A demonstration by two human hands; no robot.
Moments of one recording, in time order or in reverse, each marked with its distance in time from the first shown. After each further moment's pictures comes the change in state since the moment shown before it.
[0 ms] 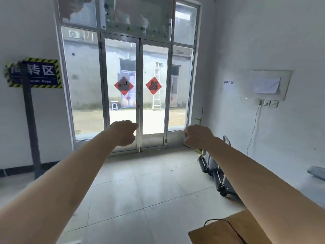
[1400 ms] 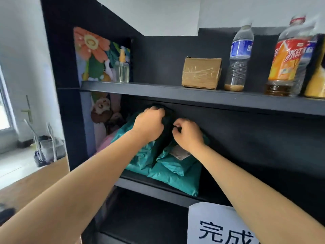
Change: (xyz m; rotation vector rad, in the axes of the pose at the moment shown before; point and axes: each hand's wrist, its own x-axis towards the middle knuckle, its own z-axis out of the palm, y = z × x) left_hand -0.434 0.868 -0.363 -0.700 0.331 0.829; right_hand -0.867 0.444 -0.249 -0.035 0.574 0.795
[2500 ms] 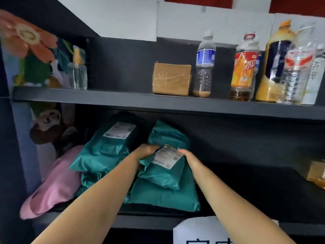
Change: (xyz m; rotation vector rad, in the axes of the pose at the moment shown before) left_hand 0.065 0.025 0.132 -0.986 -0.622 -0.225; right_hand -0.021 0.088 0.005 0.989 -0.019 1.031
